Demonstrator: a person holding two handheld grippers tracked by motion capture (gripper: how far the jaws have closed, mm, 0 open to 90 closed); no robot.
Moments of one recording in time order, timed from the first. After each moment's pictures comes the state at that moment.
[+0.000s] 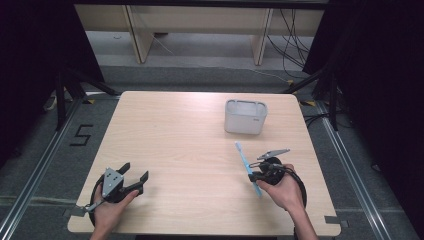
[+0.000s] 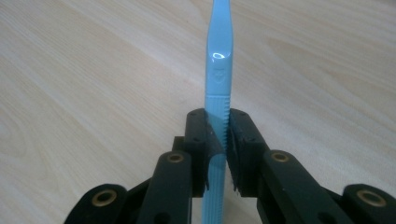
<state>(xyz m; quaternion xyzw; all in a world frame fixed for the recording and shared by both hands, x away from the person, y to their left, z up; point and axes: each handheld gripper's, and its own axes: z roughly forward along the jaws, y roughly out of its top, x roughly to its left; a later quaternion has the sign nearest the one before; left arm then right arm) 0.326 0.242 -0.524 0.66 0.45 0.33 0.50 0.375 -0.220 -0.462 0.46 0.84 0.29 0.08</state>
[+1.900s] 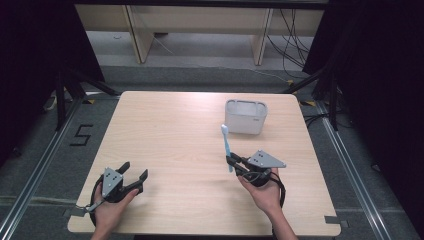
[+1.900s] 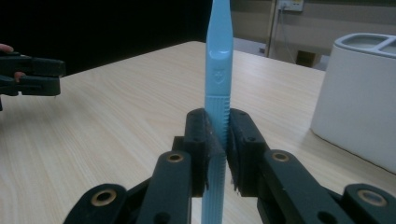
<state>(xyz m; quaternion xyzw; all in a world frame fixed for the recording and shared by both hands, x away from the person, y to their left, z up) 0.327 0.242 -0.524 0.65 0.45 0.34 0.51 0.373 -0.177 -0.474 0.32 0.74 0.56 0.20</state>
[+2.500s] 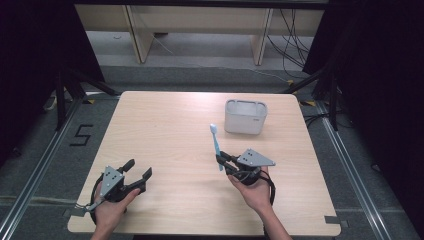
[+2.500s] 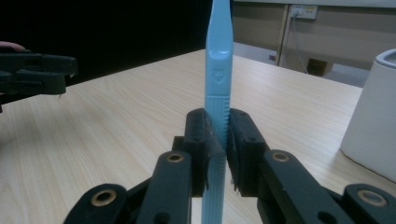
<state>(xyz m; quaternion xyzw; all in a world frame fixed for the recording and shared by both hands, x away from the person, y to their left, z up) 0.324 0.231 -0.506 0.64 0.43 0.31 0.56 0.376 -0.151 -0.472 0.29 0.74 0.57 0.20</state>
